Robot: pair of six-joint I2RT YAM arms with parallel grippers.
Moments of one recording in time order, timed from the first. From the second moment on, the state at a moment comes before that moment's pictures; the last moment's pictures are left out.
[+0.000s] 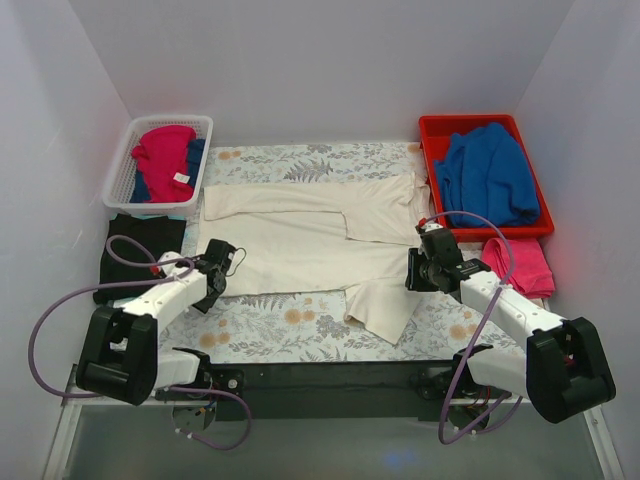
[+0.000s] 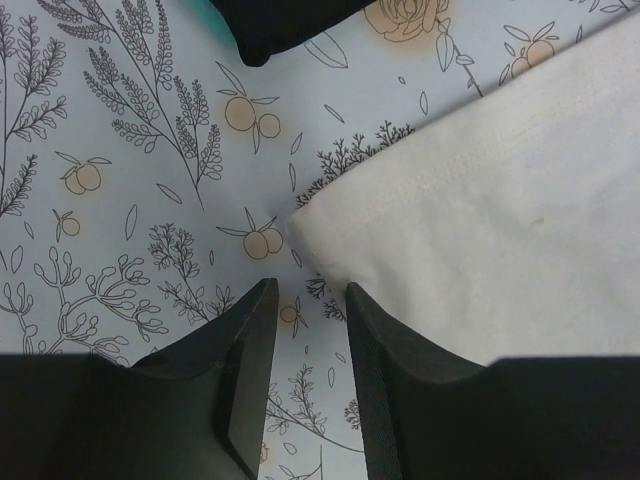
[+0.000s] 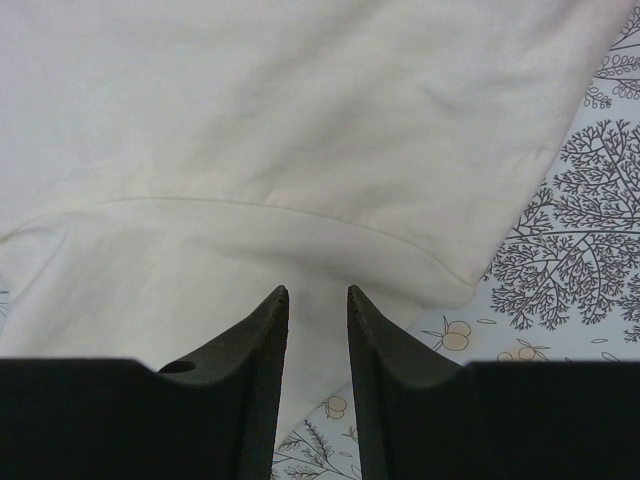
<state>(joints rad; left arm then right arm) -0.26 1.26 0.57 -0.70 -0.64 -1.34 0.39 1.16 0.56 -0.37 0.01 0.33</state>
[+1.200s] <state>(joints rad) -0.25 1.30 0.58 -0.61 -0.67 -1.35 0.39 1.19 0.56 -0.37 0.02 0.33</state>
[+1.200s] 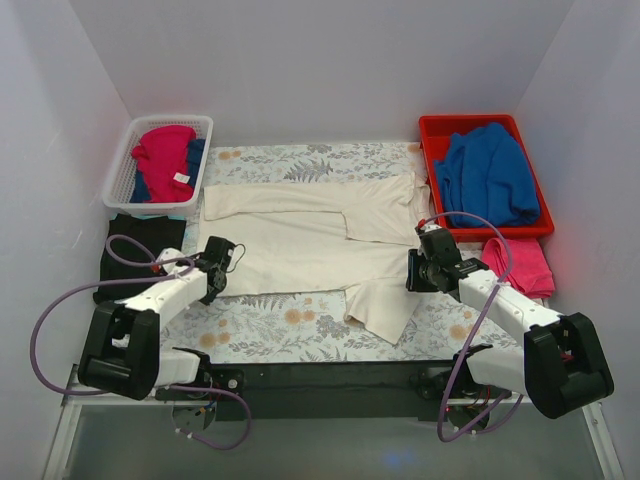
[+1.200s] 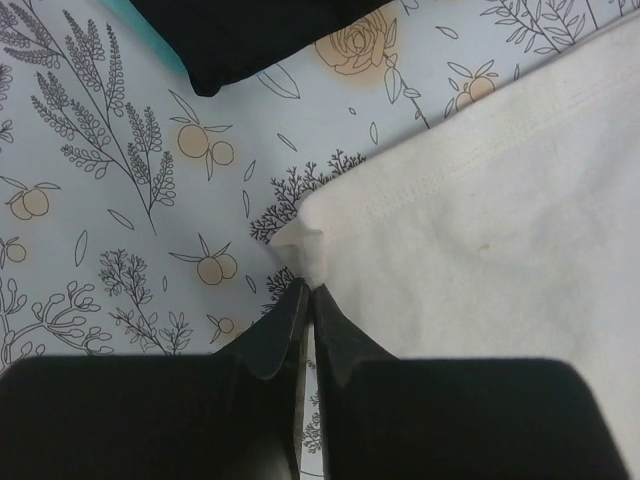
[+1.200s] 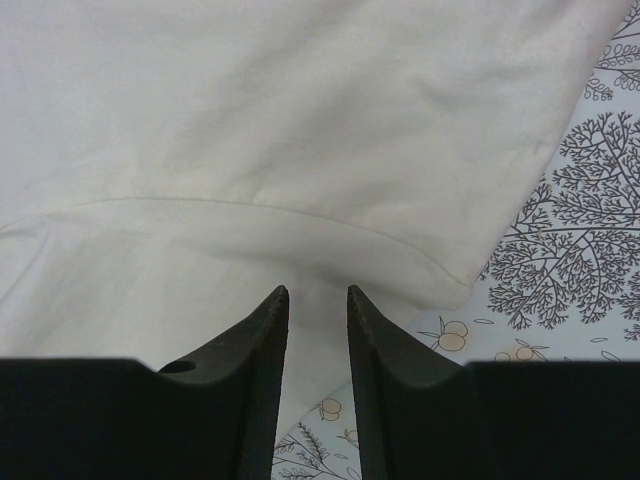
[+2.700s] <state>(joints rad) -0.24 1.21 0.61 -0.41 -0.58 -1.18 1.14 1.24 0.62 -0.73 0.37 0.87</state>
